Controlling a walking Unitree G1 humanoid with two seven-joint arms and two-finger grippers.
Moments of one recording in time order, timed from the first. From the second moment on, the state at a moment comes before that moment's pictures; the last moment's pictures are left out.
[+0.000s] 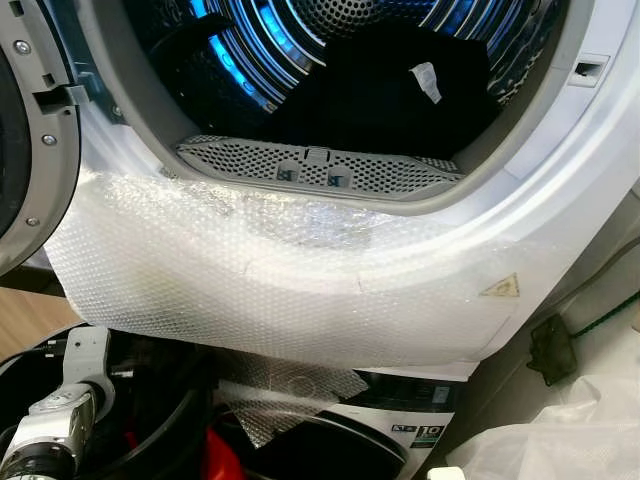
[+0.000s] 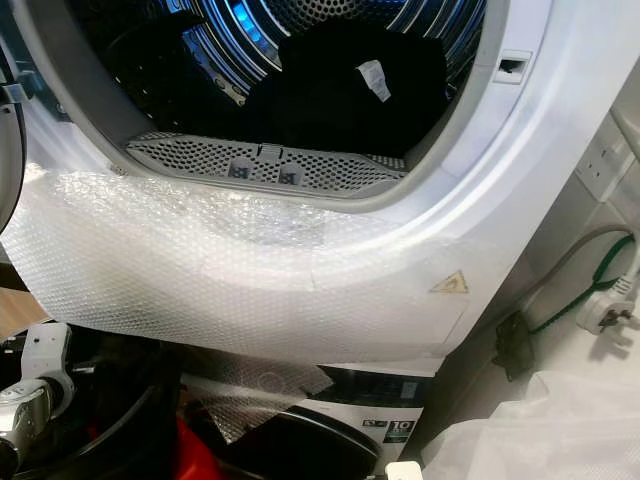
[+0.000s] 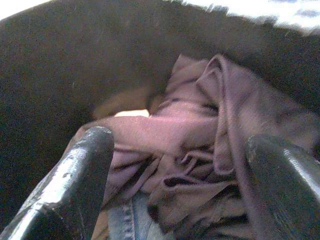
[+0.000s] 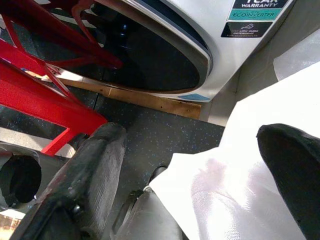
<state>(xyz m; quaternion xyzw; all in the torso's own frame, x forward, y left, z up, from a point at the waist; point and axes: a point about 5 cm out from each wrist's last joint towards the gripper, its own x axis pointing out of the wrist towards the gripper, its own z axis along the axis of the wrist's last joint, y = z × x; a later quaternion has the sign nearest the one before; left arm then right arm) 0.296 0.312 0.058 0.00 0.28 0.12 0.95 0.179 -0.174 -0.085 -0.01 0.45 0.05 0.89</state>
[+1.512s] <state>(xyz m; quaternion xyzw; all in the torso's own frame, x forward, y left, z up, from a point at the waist) 0.282 0.327 0.037 -0.09 0.32 0.25 0.91 0.168 -0.227 -0.080 -0.04 0.45 0.02 0.89</state>
